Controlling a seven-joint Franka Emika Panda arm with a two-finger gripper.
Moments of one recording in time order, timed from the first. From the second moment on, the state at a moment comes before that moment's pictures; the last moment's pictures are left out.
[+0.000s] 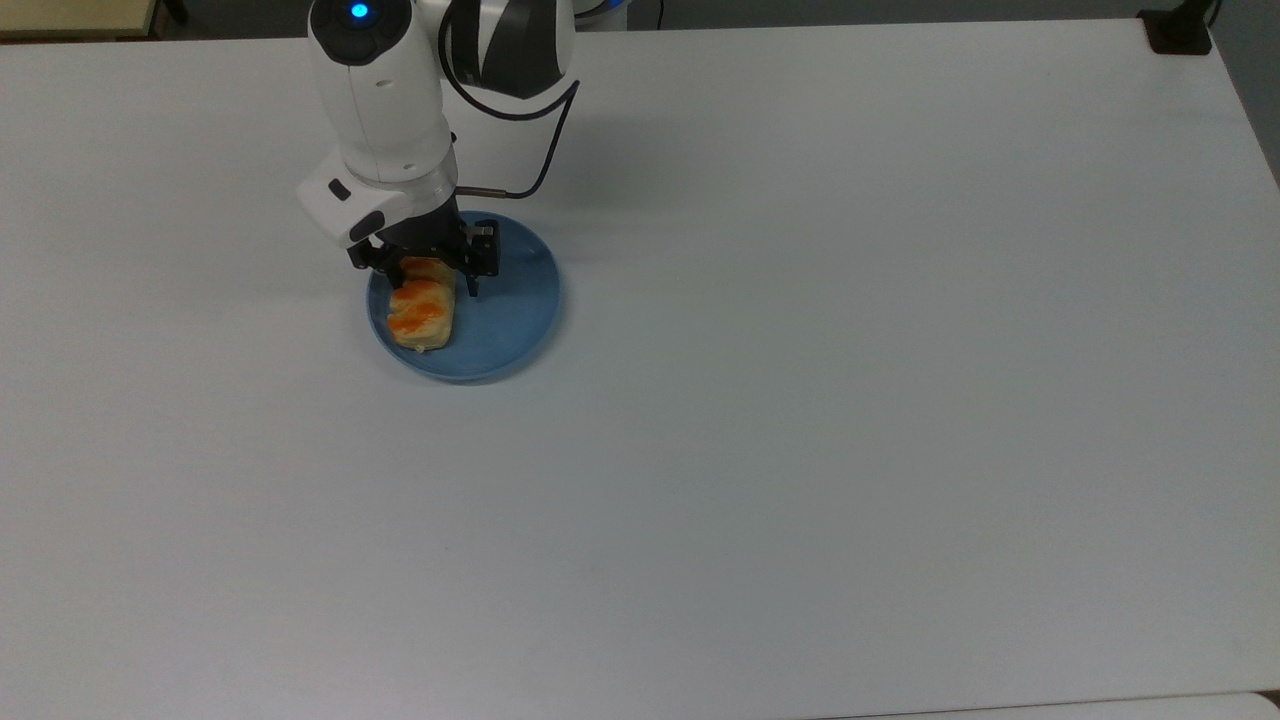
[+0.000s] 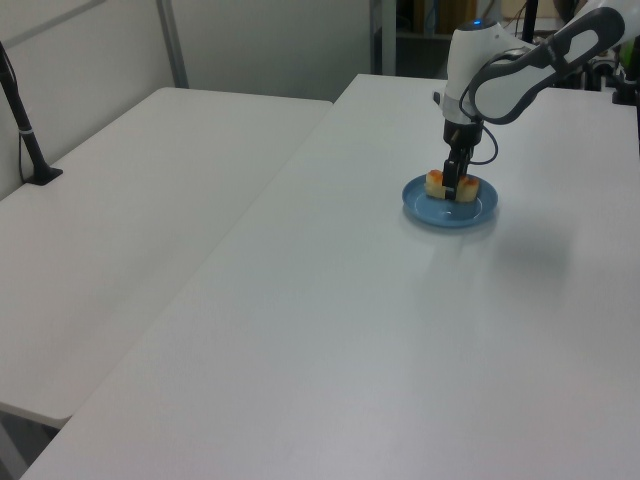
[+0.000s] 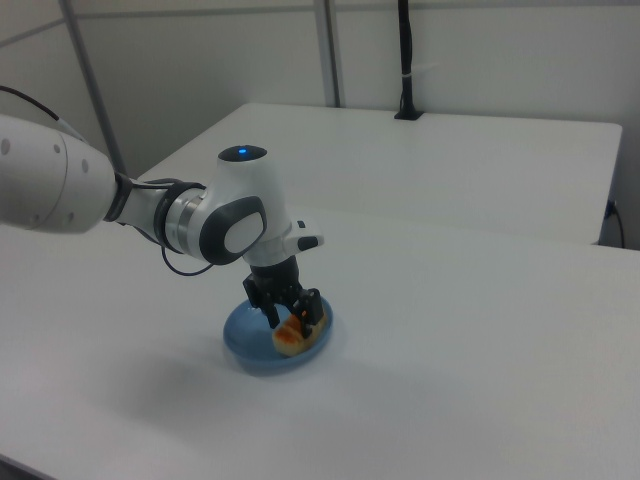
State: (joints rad) arm -0.04 0.27 -0.11 -2.02 -0.01 2.35 -0.13
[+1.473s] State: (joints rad) arm 0.02 0.56 -0.06 -1.46 -0.01 2.23 0.03
